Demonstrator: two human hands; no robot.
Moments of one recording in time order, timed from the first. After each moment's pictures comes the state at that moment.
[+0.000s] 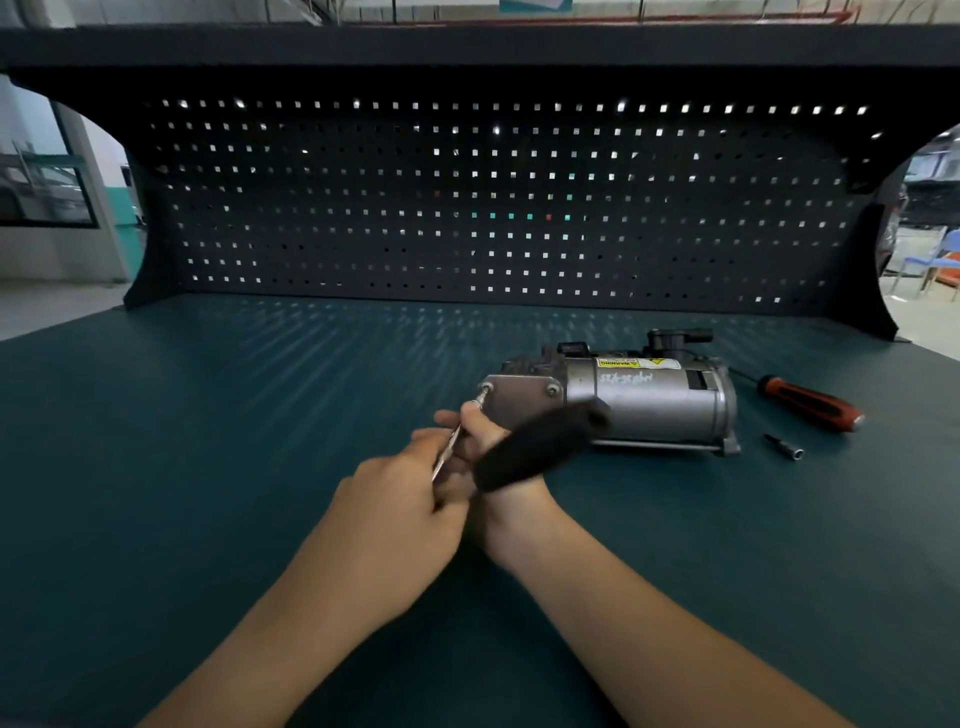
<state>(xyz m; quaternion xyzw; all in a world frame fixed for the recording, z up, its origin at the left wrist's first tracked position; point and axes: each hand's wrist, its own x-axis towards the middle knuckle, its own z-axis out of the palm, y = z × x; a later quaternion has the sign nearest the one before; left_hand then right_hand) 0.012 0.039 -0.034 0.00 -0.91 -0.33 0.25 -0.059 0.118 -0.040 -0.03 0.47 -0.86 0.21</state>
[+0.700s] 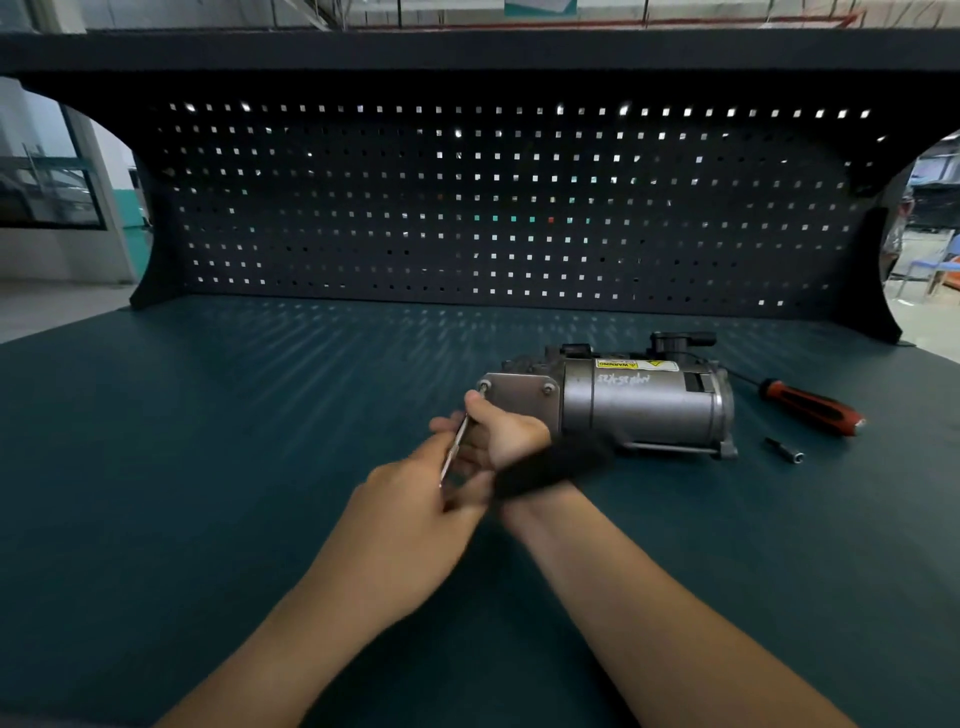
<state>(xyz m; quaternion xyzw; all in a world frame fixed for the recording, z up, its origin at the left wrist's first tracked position) 0.009 0.049 -0.038 0.01 -0.91 -0.33 0.23 -0.078 0.126 -0.036 -0.02 0.52 -0.84 0.16</state>
